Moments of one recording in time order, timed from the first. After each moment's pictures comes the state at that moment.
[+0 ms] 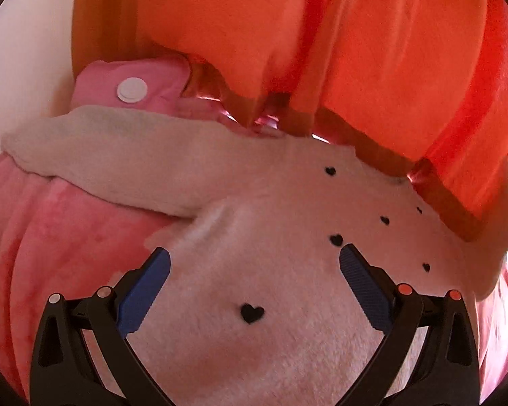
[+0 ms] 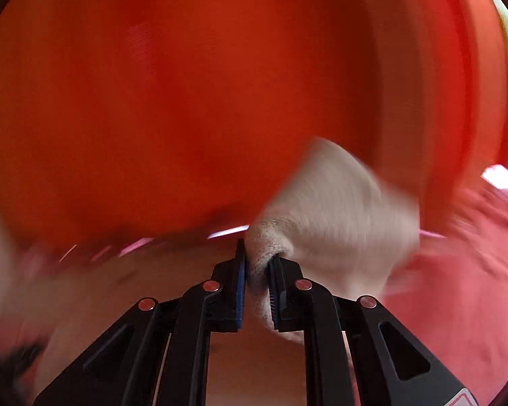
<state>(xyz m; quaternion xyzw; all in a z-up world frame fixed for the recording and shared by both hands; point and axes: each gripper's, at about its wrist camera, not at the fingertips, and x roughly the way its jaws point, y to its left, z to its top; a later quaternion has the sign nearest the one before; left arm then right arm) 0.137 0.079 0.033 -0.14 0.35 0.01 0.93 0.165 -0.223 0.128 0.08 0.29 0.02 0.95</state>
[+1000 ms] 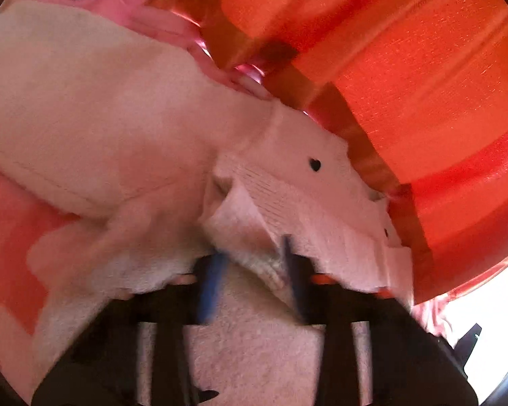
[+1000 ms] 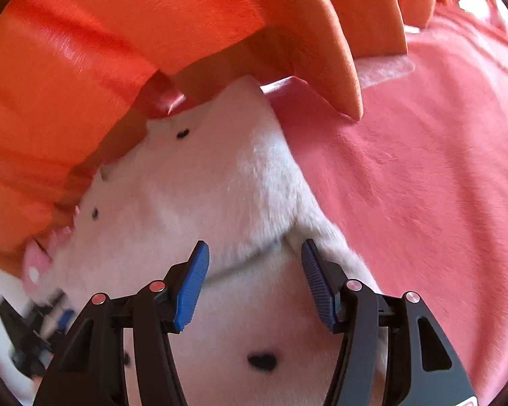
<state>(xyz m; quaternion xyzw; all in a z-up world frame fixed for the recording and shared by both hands) 0.237 0.097 -0.020 -0.30 0.42 -0.11 0.85 0.132 -0.324 -0.002 0.34 0.42 -0.10 0.83</state>
